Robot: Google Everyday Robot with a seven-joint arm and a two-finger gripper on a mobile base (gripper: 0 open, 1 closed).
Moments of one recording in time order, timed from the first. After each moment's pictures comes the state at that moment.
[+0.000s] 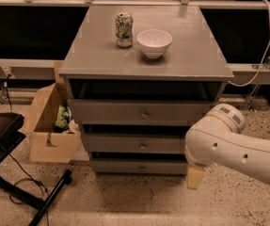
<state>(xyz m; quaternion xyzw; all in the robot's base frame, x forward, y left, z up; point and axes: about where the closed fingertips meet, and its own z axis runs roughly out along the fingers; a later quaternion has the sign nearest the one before) 0.480 -0.191 0.633 -0.62 0.77 -0.13 0.10</state>
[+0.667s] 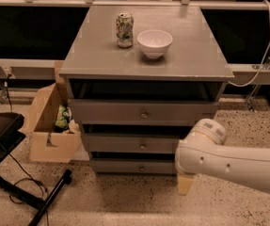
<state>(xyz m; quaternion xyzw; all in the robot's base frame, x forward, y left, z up) 0.481 -0.169 0.583 -0.64 0.75 -0.12 0.11</state>
